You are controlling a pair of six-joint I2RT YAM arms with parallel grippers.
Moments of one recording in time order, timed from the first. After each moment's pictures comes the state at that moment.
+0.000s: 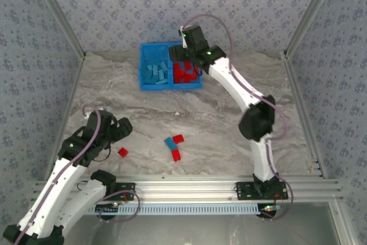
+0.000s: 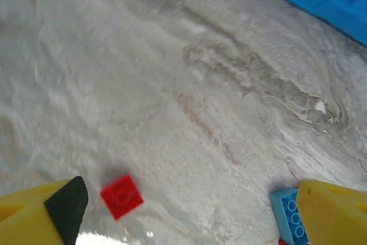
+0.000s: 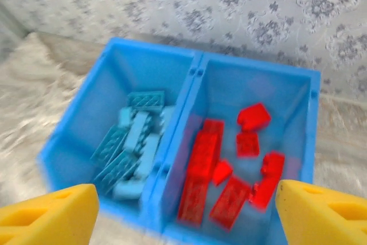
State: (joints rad) left arm -0.42 0.66 0.79 -1.05 -0.21 -0.86; right arm 0.59 2.03 2.10 -0.64 0.10 0.21
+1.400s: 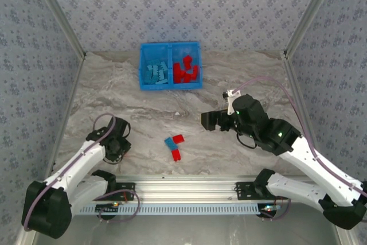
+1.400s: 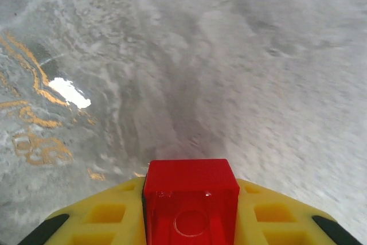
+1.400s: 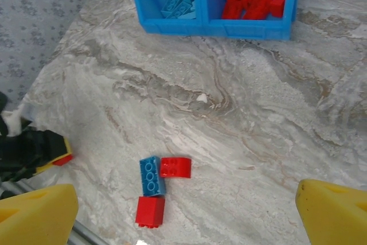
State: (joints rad) left arm -0.34 0.94 0.51 -0.90 -0.10 -1.15; right arm 0.83 0.91 1.07 -0.76 0.12 0.51
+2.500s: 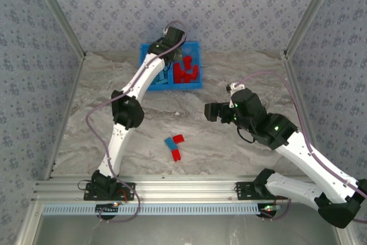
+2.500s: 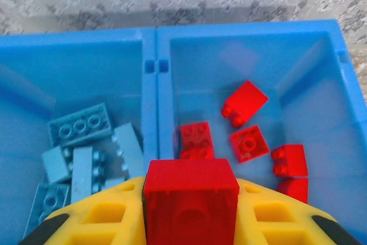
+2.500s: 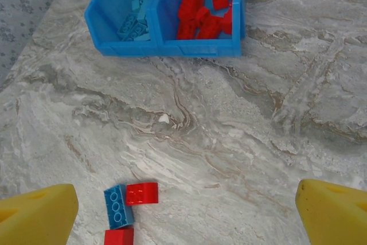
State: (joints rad) left arm -0.51 2.50 2.63 -0.88 -0.31 -0.34; right arm 0.76 0.95 1.09 -0.76 0.20 0.51
